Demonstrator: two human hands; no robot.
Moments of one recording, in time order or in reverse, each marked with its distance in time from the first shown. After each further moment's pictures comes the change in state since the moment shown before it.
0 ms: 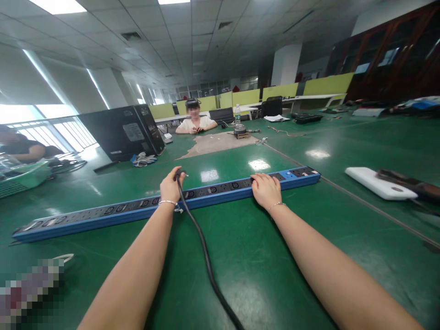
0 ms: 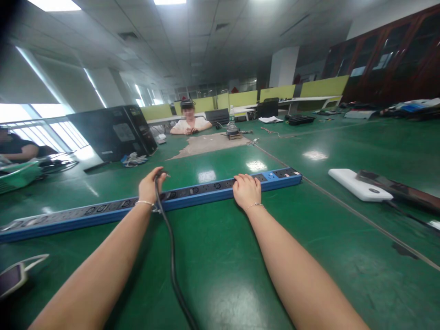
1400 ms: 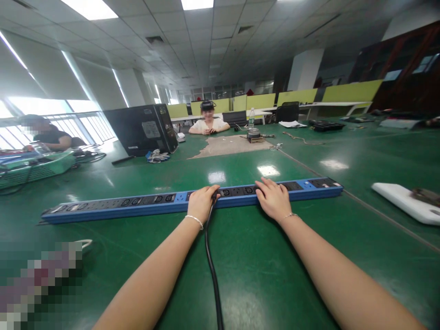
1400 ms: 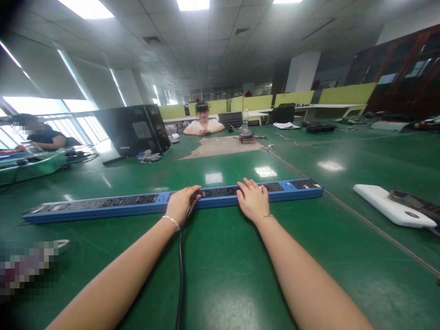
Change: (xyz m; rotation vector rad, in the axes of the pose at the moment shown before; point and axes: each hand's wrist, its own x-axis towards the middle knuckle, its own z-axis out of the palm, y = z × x) left_hand -0.051 0.008 0.027 0.184 -0.145 0.439; right_hand -0.003 -0.016 -0.004 -0.082 -0.118 -0.141
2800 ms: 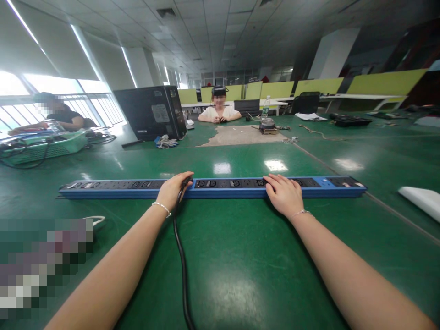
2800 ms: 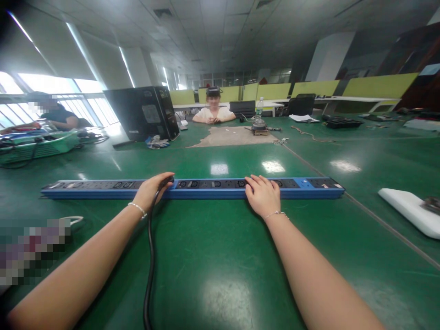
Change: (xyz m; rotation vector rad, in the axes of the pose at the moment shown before) left_hand -0.033 -0.101 -0.044 -0.061 0.057 -0.079; right_hand -0.001 -0.004 0.004 0.003 -0.013 -0.082
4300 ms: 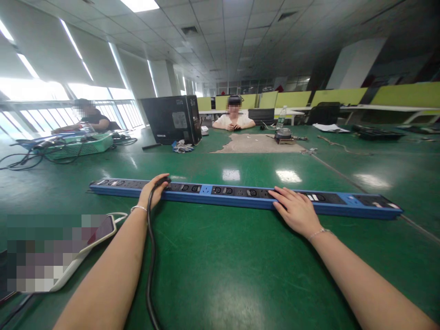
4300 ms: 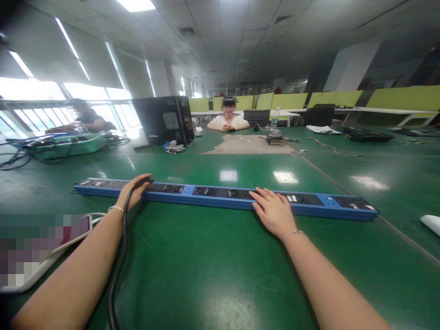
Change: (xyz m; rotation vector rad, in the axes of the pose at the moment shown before) left_hand -0.034 -0.104 -0.053 -0.091 0.162 -0.411; right_hand -0.002 -0.006 0.001 -0.033 -0.089 -0.301
